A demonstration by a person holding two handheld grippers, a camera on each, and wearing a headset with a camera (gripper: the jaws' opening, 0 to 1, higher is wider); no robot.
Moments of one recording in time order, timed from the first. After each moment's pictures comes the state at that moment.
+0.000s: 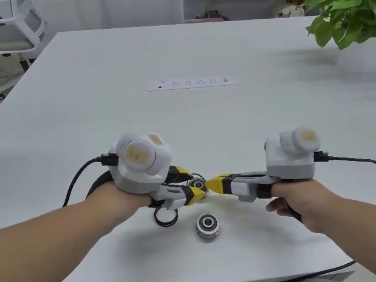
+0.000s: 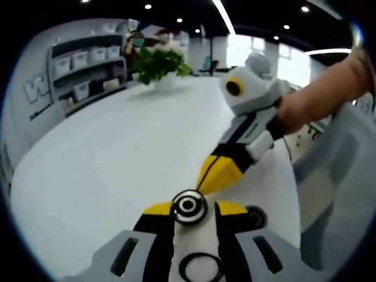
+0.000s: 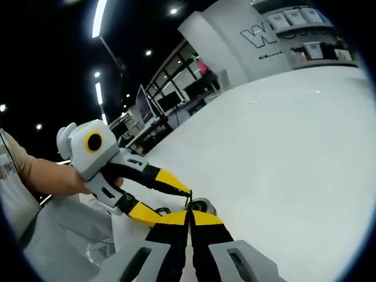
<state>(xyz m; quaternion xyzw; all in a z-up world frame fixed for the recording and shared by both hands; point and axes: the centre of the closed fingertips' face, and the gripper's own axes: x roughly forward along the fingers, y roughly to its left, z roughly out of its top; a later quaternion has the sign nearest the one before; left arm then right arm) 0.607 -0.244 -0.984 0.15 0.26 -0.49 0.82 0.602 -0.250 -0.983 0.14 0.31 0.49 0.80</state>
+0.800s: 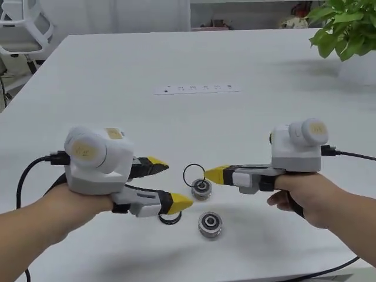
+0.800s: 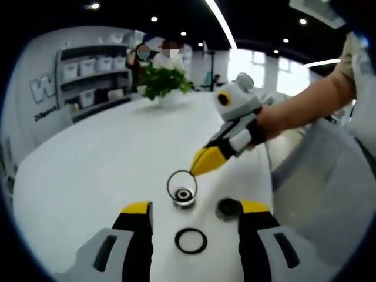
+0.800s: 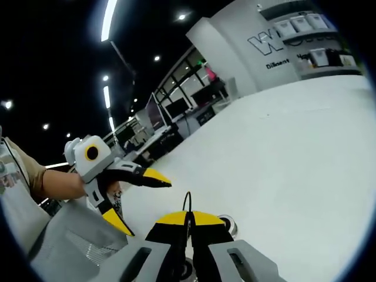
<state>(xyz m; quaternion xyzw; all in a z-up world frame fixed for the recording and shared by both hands) 0.572 -0.198 -0.936 0.11 0.23 -0.49 0.83 0.600 -0.239 -0.946 0.15 0.28 0.51 0.80</state>
